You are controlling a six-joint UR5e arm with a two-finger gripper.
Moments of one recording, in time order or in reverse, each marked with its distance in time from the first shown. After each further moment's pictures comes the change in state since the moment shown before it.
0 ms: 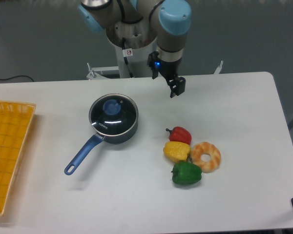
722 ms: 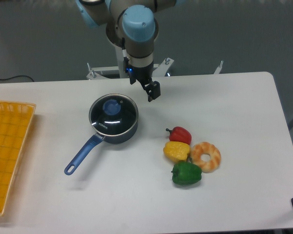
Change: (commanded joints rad) arm -0.169 -0.029 -0.058 0.118 0.038 -0.261
